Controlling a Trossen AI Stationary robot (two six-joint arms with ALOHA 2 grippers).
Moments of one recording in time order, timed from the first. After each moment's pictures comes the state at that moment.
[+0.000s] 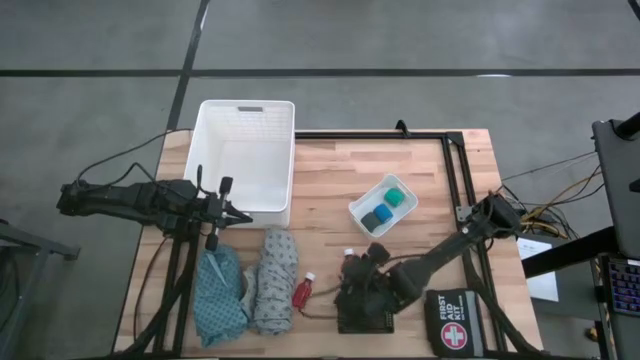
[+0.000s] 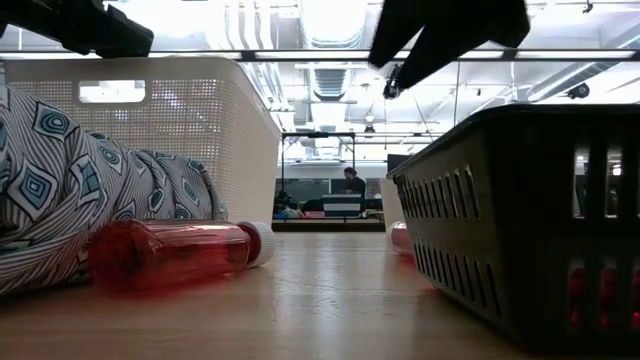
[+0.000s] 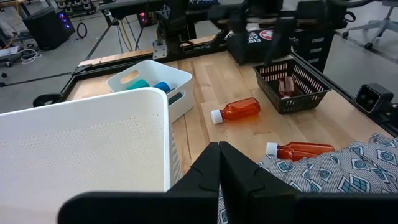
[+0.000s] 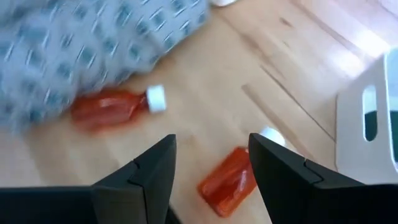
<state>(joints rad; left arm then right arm) -0.10 0.47 0.49 -0.38 0.02 0.15 0.56 1.92 1.57 -0.89 0.64 1.16</state>
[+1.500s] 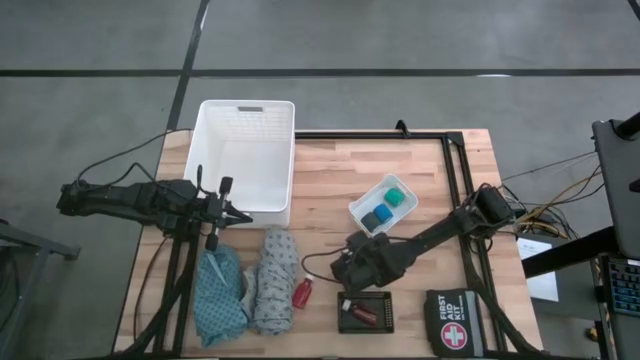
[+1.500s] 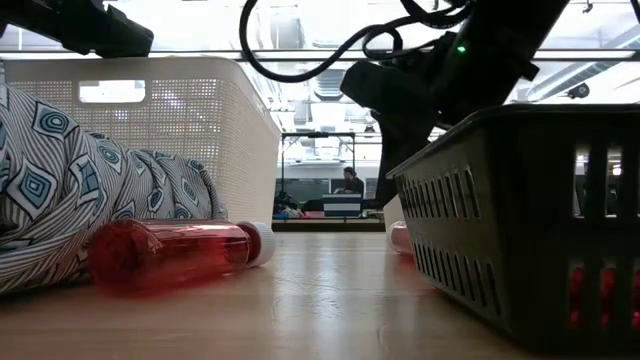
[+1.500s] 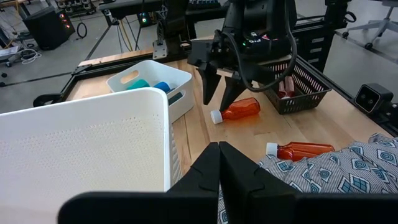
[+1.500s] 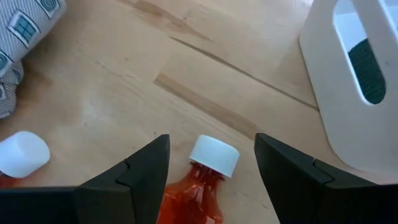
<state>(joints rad) -0.10 0.47 0.49 -0.38 0.02 0.15 0.42 1.93 1.25 -0.64 0.60 1.43</state>
